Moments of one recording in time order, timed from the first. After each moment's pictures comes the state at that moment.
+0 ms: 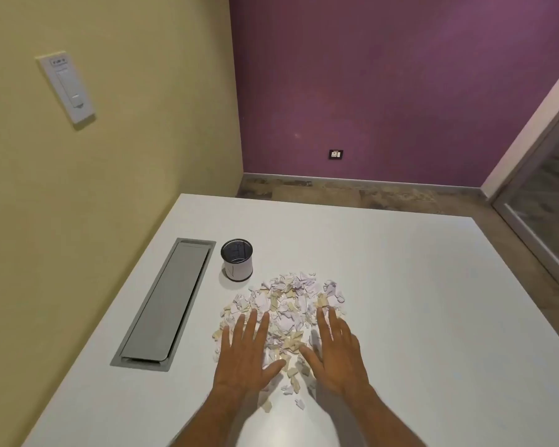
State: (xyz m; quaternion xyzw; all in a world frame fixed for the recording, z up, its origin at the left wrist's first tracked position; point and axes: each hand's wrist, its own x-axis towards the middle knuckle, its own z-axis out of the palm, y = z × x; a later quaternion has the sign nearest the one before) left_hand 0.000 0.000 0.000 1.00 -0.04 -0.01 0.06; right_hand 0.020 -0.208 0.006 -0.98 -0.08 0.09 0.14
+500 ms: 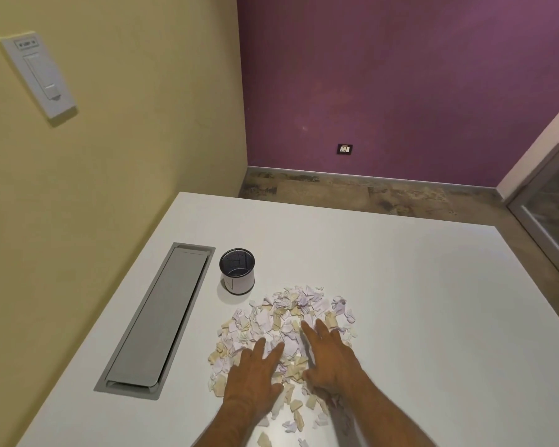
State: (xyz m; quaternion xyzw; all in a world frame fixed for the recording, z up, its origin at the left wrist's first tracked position) left_hand 0.041 -0.009 -0.040 0.97 0.00 -0.19 0.13; right_hand 0.107 -0.190 -0.018 -0.96 -0.14 0.25 0.06
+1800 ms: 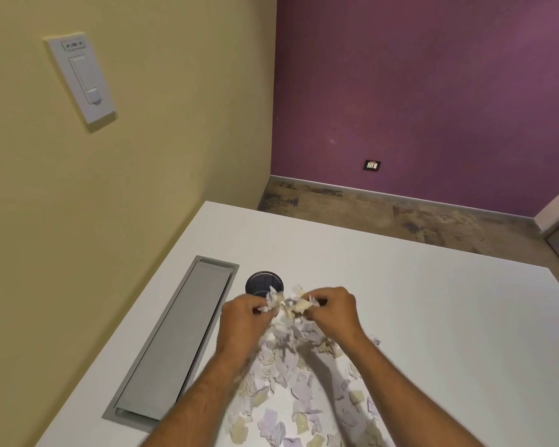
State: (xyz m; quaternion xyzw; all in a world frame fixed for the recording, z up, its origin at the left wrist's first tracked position) left_hand 0.155 0.070 0.062 0.85 0.19 0.07 0.48; right_hand 0.217 -0.101 0.071 -0.89 -0.04 0.09 0.45
